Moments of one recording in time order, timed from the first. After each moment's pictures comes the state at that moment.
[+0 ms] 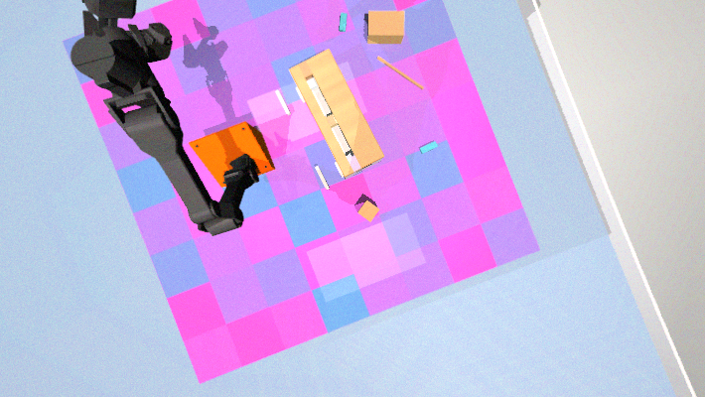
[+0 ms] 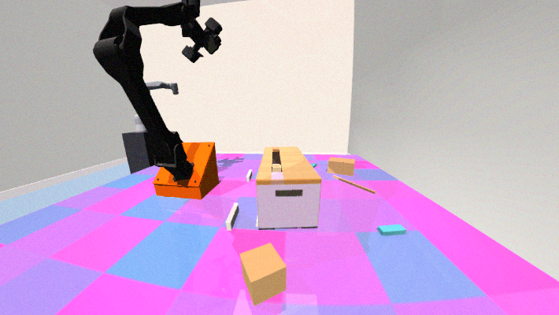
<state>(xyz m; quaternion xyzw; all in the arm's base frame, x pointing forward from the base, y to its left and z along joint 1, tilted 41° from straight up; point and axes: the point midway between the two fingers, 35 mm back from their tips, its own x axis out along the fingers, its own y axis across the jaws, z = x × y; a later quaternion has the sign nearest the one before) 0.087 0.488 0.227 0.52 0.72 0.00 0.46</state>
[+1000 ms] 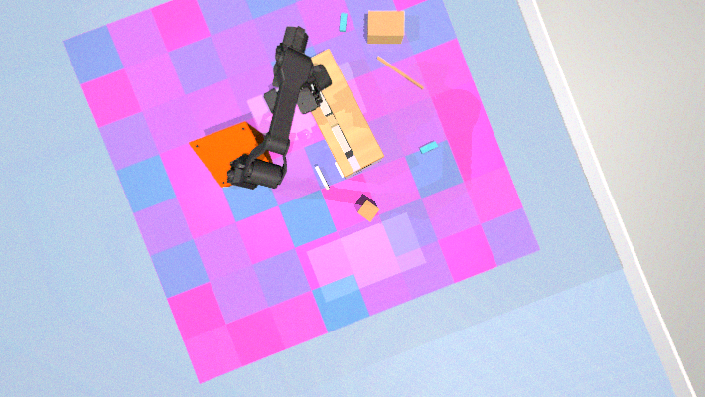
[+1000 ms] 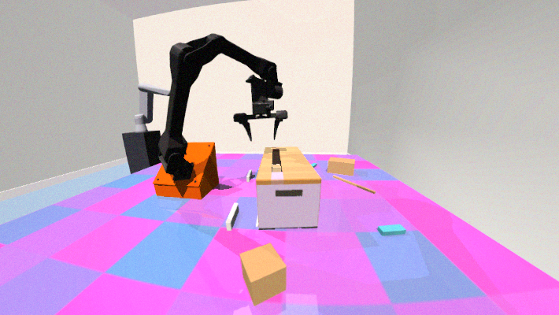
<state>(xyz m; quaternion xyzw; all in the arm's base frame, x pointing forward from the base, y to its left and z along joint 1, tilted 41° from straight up) 0.292 0.113 0.036 0.27 0.27 -0.67 0.63</state>
